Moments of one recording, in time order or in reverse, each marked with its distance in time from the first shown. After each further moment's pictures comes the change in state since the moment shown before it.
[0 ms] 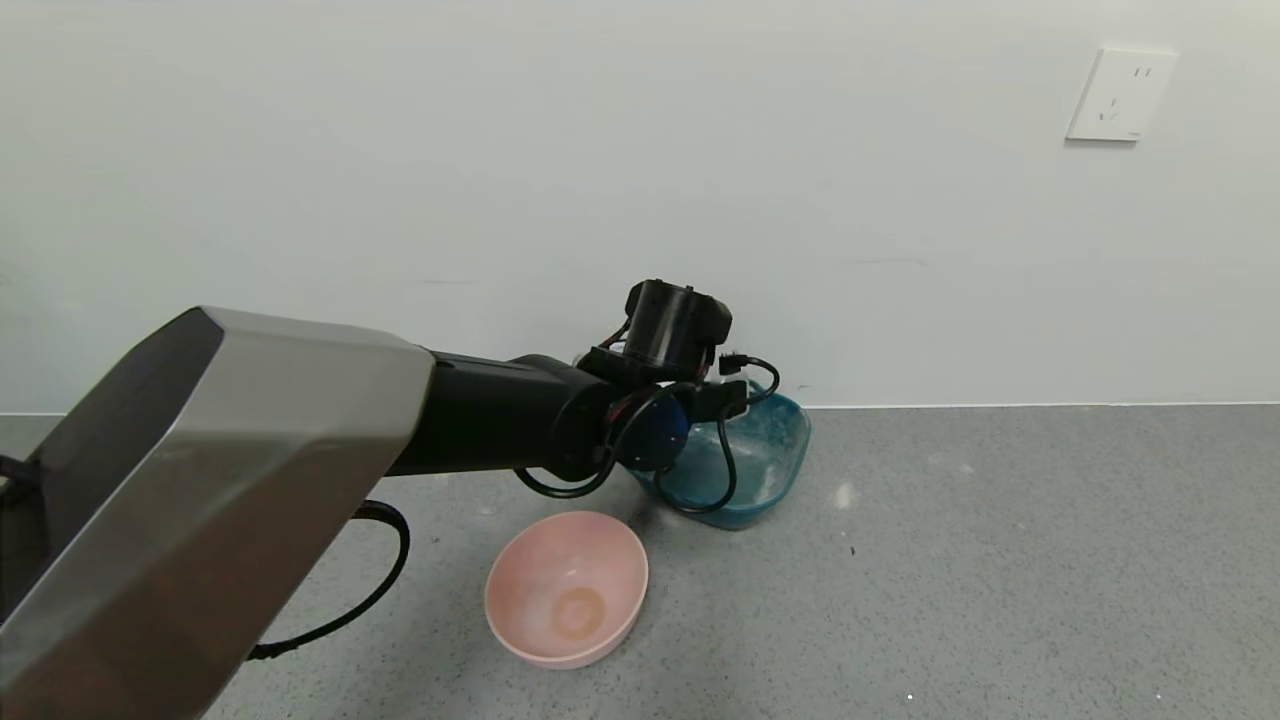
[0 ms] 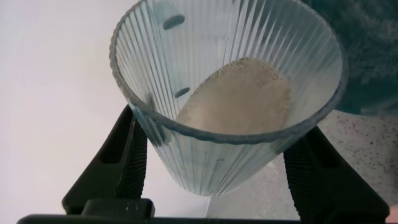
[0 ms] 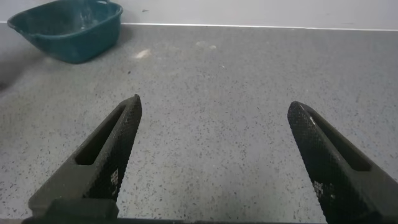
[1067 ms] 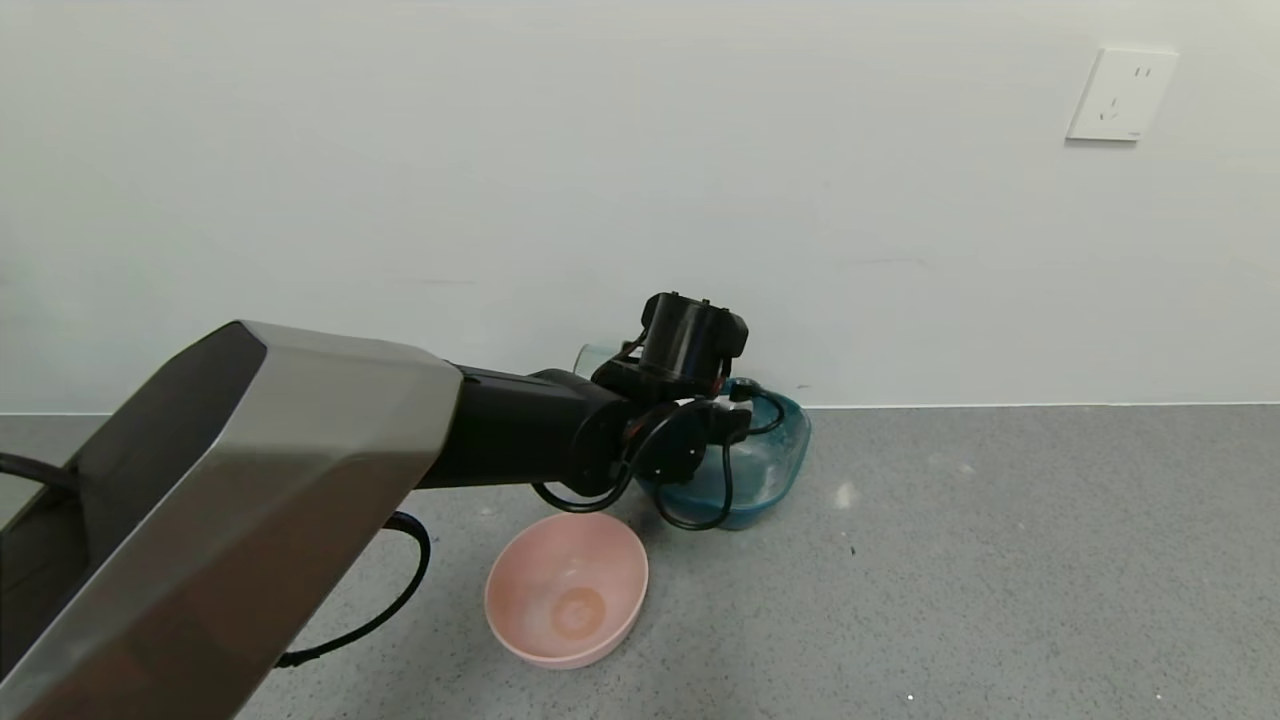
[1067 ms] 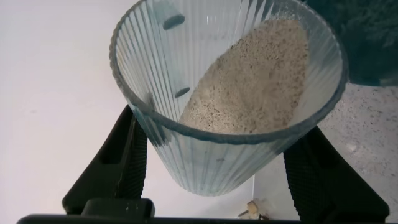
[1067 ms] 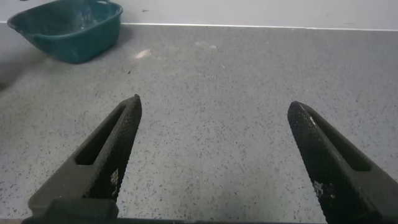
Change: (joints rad) left arm -0.027 0.021 0.005 -0.038 0.097 0.239; right arm 0.000 0.000 0.000 0.000 0.000 0.000
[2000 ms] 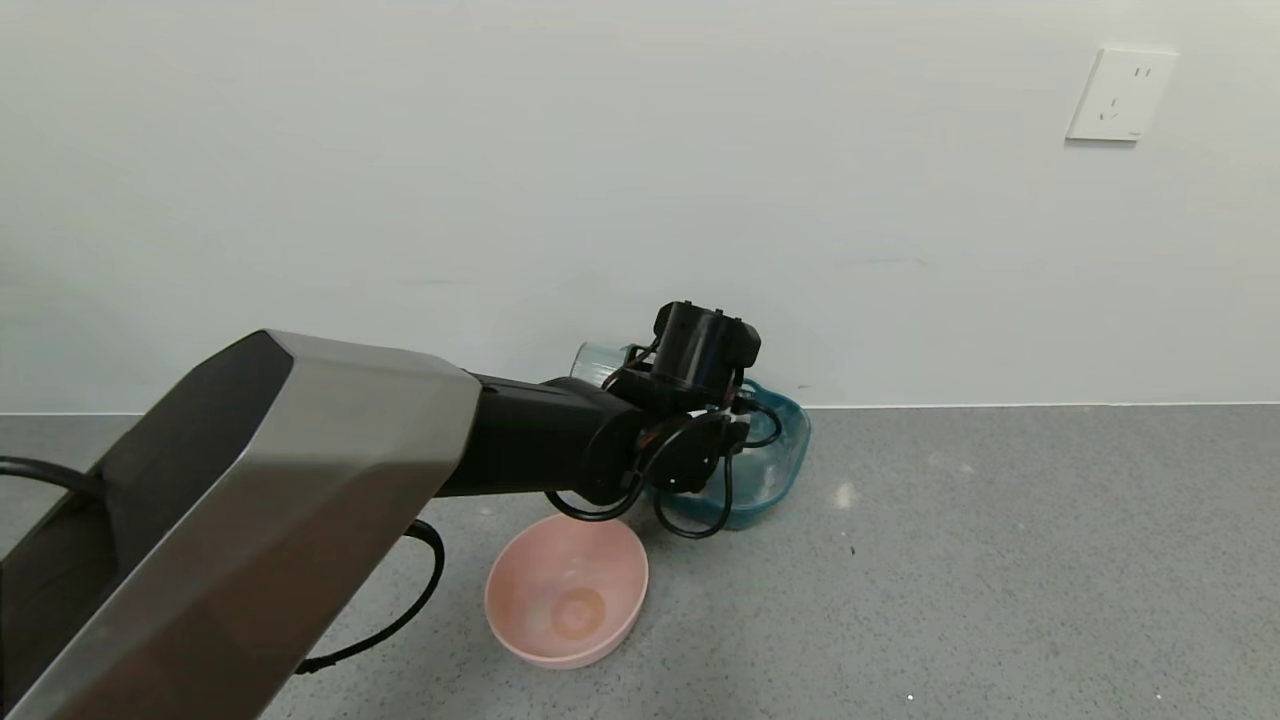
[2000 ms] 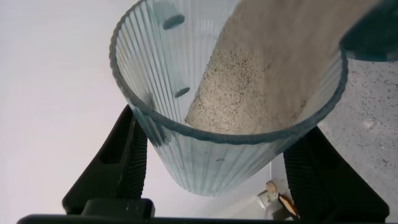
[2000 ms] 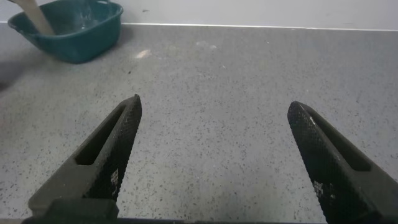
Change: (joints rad) left arm -0.018 0.018 -0.008 0.000 0.095 0.086; right arm 0.000 0.000 0.000 0.000 0.000 0.000
